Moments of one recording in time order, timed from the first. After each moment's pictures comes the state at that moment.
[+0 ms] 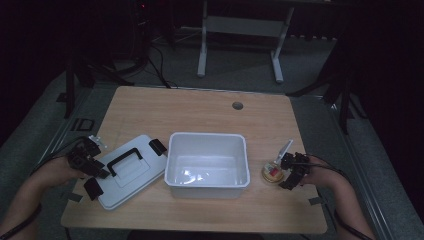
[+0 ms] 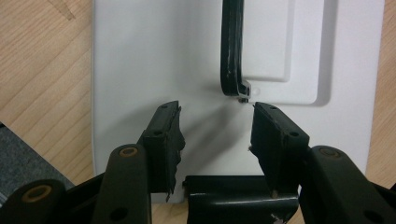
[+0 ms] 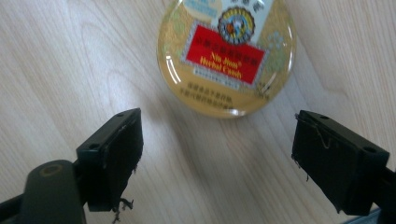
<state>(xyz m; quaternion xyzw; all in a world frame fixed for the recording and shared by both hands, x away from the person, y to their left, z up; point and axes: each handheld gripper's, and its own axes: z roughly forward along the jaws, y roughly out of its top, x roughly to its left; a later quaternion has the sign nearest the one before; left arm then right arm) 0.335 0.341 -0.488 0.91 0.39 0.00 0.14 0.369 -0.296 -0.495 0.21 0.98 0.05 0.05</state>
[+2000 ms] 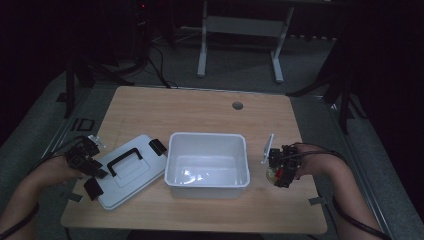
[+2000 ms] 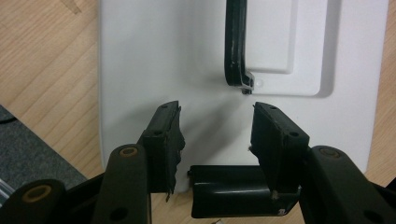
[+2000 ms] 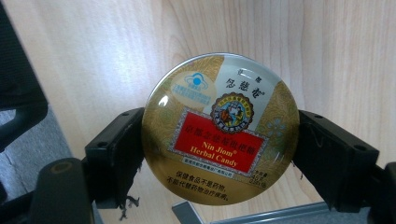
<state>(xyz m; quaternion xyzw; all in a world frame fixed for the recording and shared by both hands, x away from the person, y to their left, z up) 0.335 0.342 -0.484 0.91 0.39 0.00 0.13 0.352 -0.235 -0.428 0.08 1.00 -0.02 0.03</state>
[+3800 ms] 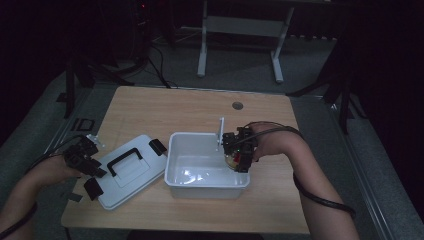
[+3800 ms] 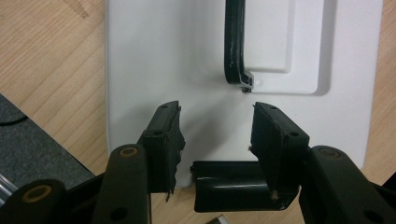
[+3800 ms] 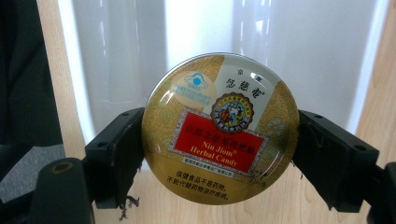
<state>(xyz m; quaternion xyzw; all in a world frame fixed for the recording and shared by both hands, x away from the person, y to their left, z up) 0.334 0.344 -0.479 0.91 0.39 0.00 0.13 0.357 -0.106 -0.374 -0.02 1.00 0.01 0.06</state>
